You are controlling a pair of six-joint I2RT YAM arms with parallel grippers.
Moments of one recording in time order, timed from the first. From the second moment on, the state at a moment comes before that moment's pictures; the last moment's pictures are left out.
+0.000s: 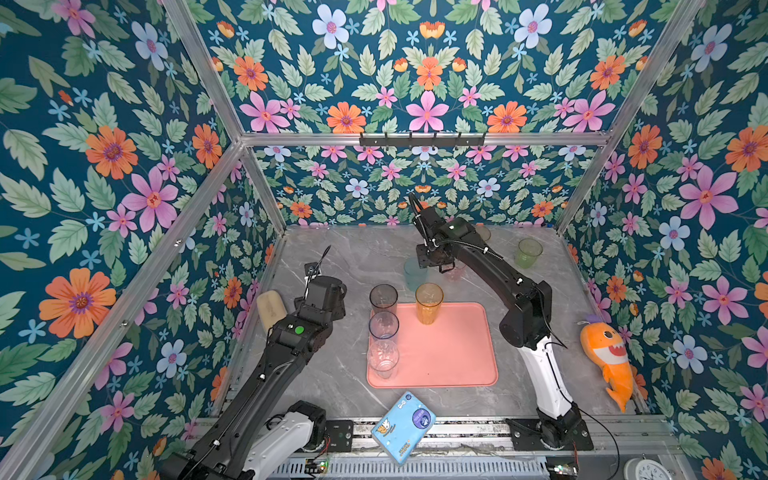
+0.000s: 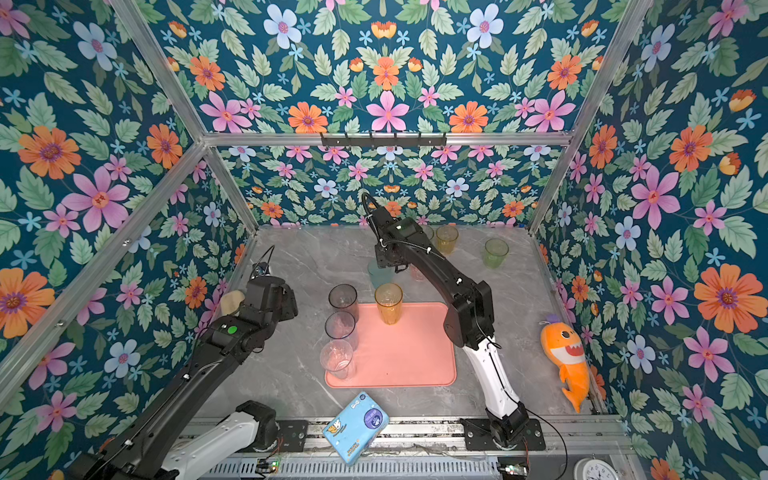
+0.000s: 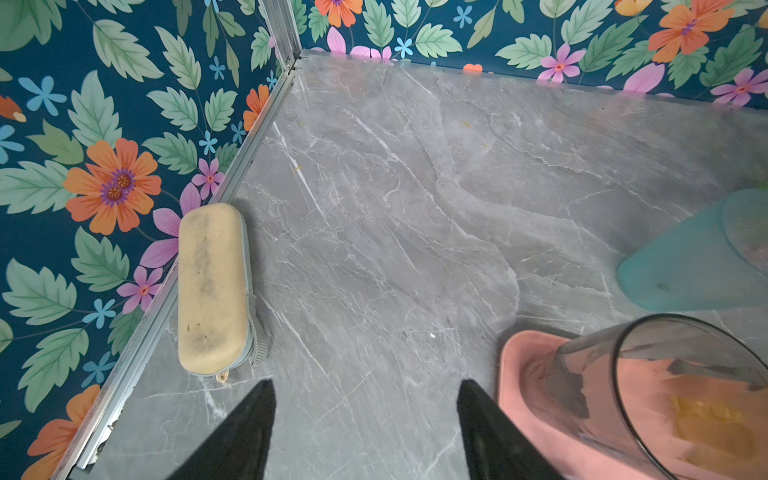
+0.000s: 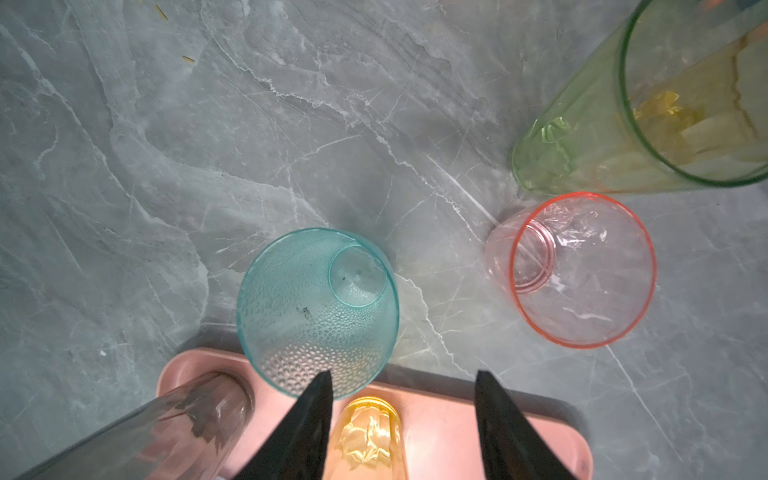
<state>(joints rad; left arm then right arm) -0.41 0.94 0.87 -0.69 -0.51 -0.39 0.62 2.30 2.37 -1.19 0.18 0.40</state>
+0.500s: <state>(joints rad) -0.41 0.94 0.87 -0.69 -0.51 -0.38 0.61 2.39 2.42 -1.19 0.14 0.40</state>
